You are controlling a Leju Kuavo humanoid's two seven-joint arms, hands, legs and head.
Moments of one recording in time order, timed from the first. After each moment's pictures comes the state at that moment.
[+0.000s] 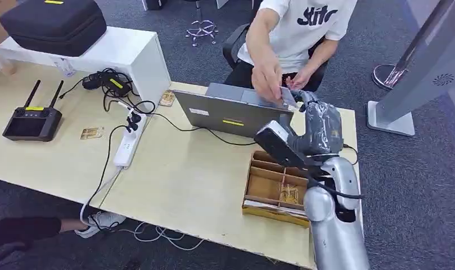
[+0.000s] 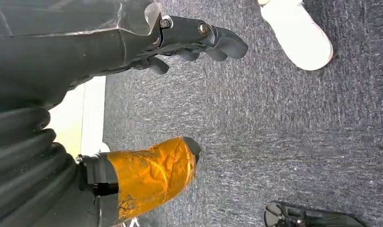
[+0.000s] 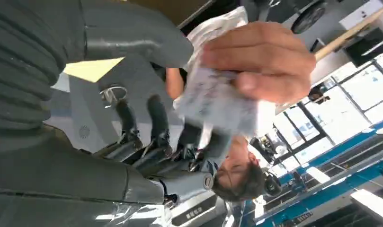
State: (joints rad) left arm -0.08 -0.08 1.11 -0.26 -1.24 0.02 0.04; right arm -0.49 0.31 0.20 -1.40 1.17 -0.16 -0.13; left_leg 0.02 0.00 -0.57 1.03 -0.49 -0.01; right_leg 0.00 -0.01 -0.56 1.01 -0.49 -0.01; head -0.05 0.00
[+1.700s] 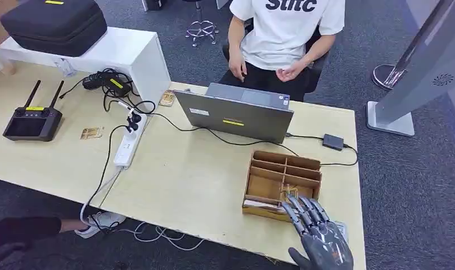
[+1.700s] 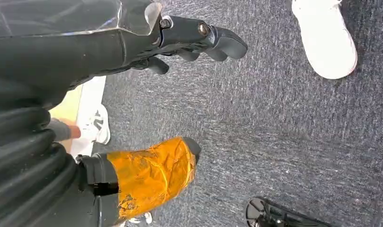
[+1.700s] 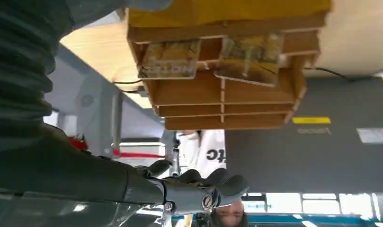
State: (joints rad) left arm -0.07 -0.09 1.24 -0.26 -1.14 0.07 0.03; right arm 0.10 -0.24 0.47 -1.78 1.32 -0.19 -0.16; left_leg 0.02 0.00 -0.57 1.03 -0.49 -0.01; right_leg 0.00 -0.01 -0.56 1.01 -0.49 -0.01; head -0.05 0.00
